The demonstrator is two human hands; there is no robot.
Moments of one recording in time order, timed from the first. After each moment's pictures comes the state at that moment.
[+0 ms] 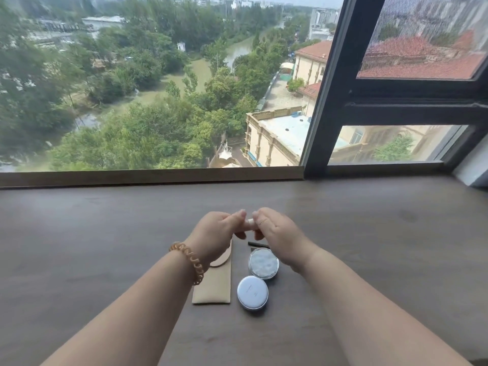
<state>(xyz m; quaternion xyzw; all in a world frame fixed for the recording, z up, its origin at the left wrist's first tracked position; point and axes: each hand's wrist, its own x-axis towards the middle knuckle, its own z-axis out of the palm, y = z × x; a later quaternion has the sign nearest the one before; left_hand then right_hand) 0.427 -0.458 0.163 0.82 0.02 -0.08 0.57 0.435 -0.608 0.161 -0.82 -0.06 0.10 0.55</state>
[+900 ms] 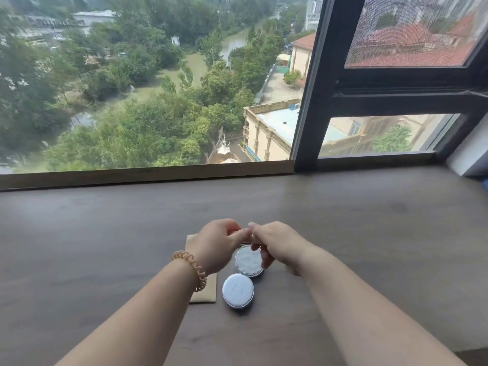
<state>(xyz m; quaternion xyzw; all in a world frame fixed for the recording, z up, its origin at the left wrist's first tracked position) 0.436 -0.492 0.132 0.89 0.01 -0.09 0.44 0.447 -0.649 0.138 -0.82 0.02 0.26 0.50</state>
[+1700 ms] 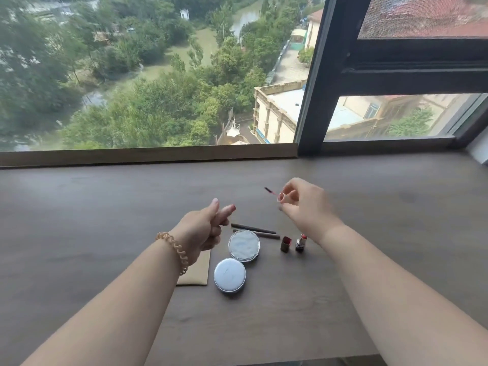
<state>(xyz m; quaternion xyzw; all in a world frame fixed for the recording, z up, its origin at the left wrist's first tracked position) 0.449 -0.495 0.109 0.65 0.23 -0.19 0.70 0.482 -0.714 0.132 -0.94 -0.06 -0.04 0.32</state>
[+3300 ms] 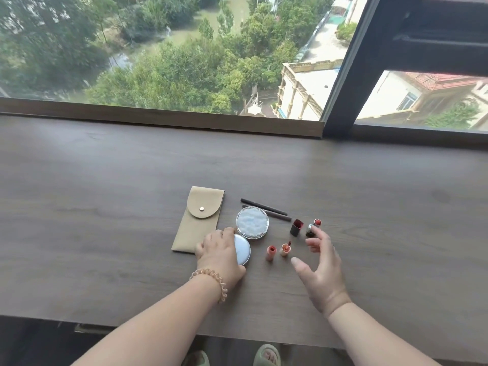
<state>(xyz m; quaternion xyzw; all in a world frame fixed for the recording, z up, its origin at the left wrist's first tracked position) 0.390 -0.538 -0.010 0.97 0.14 -0.13 0.16 0.392 -0.741 0.004 -0.88 0.00 -0.02 0.47</state>
